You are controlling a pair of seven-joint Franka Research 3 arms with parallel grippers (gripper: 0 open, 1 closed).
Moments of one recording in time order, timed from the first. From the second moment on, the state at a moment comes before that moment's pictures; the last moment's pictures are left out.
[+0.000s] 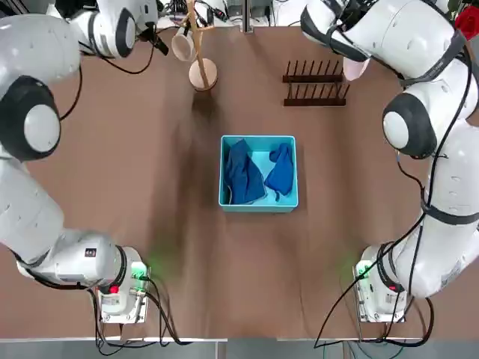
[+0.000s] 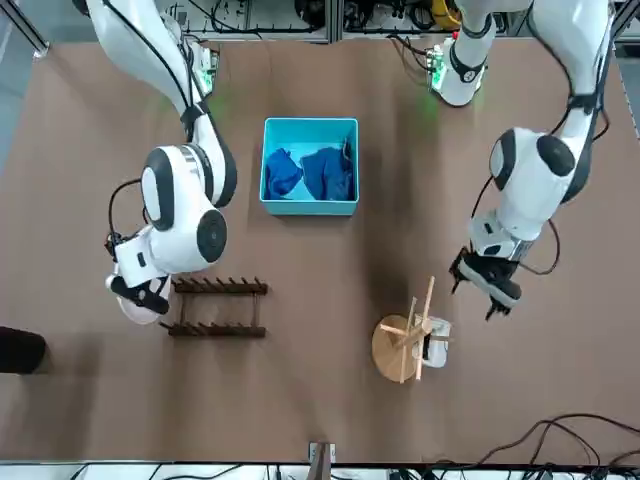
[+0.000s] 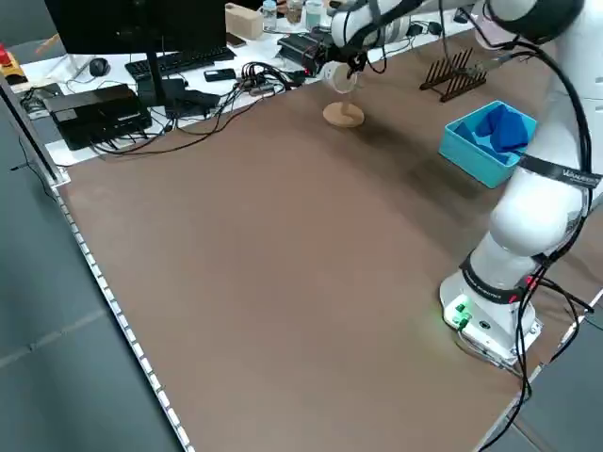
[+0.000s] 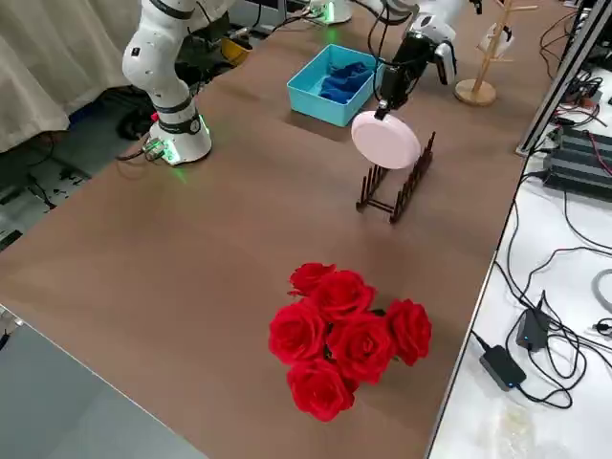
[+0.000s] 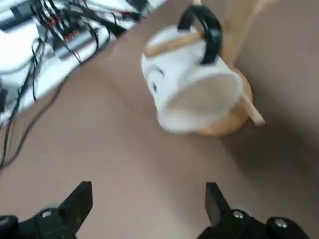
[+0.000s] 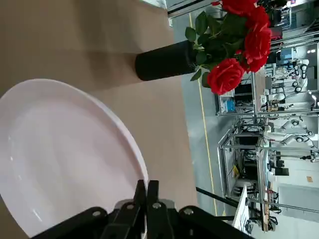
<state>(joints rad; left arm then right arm) -0.04 0.21 -0.18 -1.98 -0.01 2.54 0.49 0.50 0.61 -0.09 -1.29 -0.80 1.35 0.68</state>
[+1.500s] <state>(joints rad) -0.20 0.12 -0.67 -2.04 -0.03 2.06 -0.18 0.47 0.64 -0.10 -1.32 -0.82 1.46 0.71</state>
